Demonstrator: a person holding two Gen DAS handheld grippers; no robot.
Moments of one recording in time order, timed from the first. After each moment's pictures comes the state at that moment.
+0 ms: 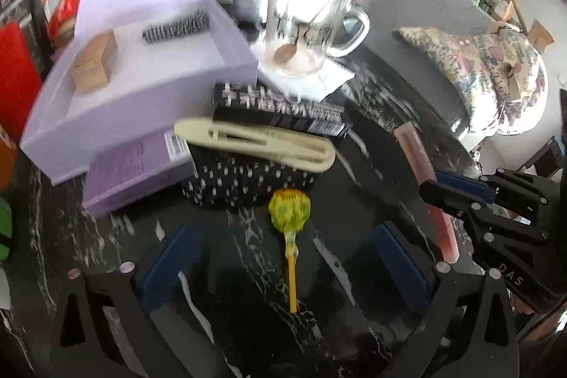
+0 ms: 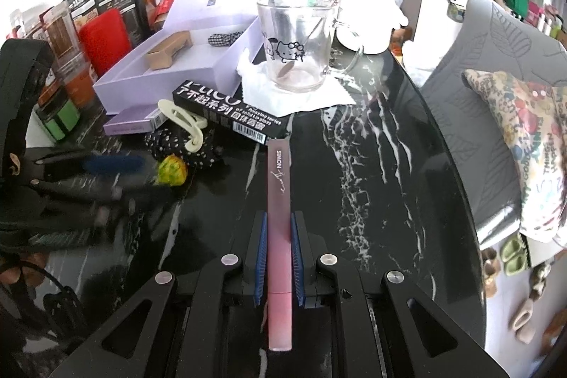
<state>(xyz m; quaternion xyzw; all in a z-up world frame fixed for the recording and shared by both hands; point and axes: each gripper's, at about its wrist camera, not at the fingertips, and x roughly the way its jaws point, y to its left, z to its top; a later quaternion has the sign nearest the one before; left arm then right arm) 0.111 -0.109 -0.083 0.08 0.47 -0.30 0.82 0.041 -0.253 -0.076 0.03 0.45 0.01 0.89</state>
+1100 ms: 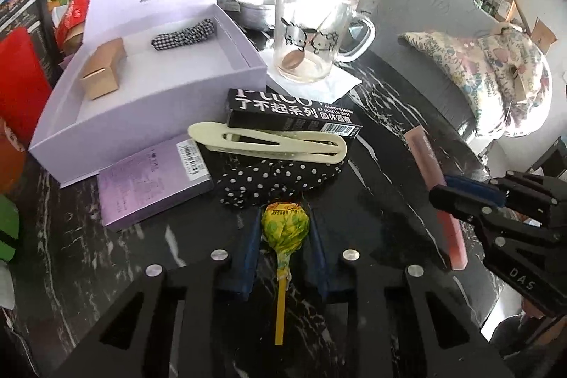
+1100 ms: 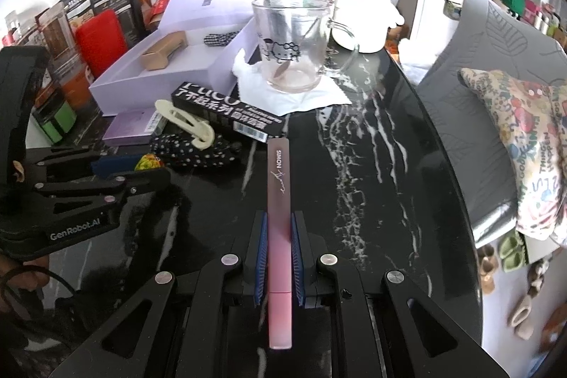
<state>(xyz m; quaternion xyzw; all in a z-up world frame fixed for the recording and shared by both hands) 0.110 -0.102 -0.084 0.08 0.46 -0.29 0.84 0.042 -0.250 -0.073 0.03 0.45 0.01 0.89</state>
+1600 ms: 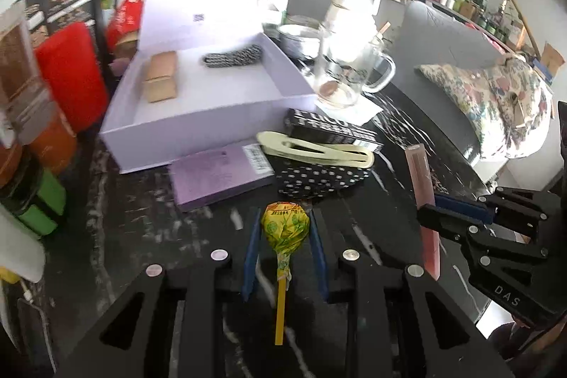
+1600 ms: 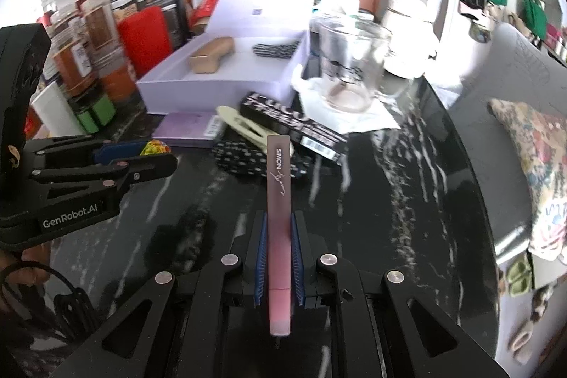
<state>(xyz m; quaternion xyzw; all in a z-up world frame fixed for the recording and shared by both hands) 0.092 -0.048 -0.053 0.06 0.42 -0.25 0.87 0.036 -0.201 -0.057 0.01 0.43 0.06 0.90</state>
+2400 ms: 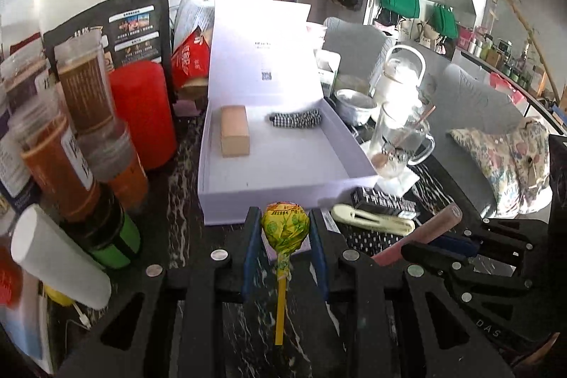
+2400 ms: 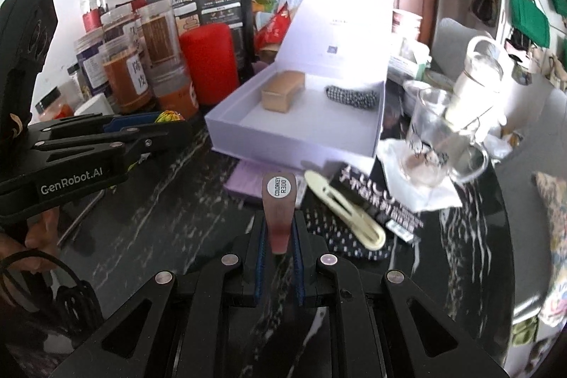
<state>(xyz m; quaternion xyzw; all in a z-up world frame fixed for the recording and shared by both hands) 0.121 0.010 0.002 0.02 0.35 -0.19 0.91 0.077 -0.135 -0.019 -0.02 0.39 0.14 0.91</state>
